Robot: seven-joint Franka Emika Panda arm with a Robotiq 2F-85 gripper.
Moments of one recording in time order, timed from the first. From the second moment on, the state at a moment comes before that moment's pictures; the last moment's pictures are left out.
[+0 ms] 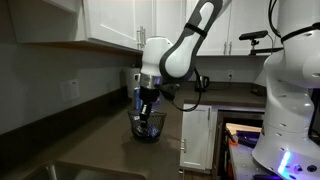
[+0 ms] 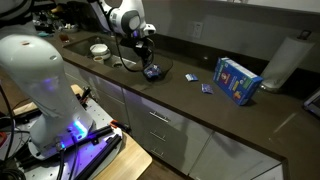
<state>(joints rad) 0.08 0.08 0.07 -2.58 -0.10 2.85 0.00</state>
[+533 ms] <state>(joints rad) 0.14 0.06 0.08 -2.75 -0.35 3.10 -0.03</state>
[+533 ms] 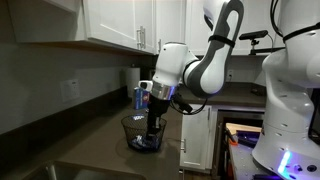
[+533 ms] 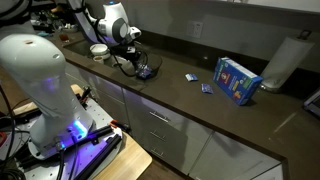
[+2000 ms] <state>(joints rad) 0.08 -0.24 0.10 -2.68 -0.27 2.55 0.11</state>
